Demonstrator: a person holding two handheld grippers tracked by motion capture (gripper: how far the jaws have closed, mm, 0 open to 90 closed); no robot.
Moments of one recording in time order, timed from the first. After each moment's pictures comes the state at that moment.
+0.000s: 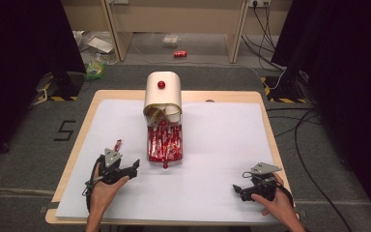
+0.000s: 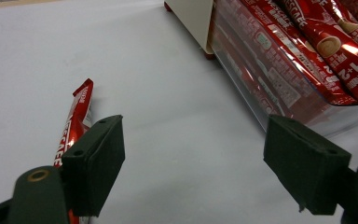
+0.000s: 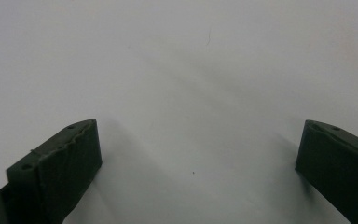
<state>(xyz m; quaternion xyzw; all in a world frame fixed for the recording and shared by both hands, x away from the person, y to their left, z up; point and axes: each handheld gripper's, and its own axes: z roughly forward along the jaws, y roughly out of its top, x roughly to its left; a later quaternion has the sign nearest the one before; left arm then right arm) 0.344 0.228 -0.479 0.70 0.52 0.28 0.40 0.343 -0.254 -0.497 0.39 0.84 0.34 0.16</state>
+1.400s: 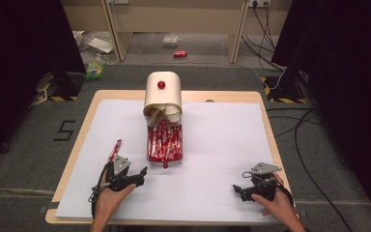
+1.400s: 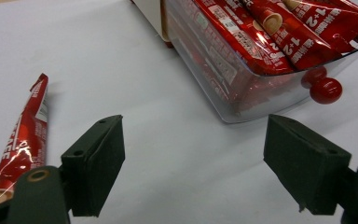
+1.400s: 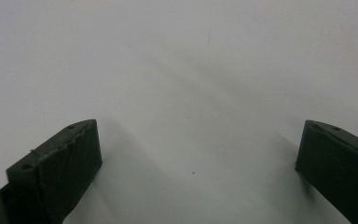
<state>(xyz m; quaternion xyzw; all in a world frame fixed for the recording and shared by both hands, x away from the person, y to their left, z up) 0.330 0.204 -0.484 0.73 0.49 0.26 0.40 0.343 -0.254 -0.497 0.39 0.84 0.34 0.16</state>
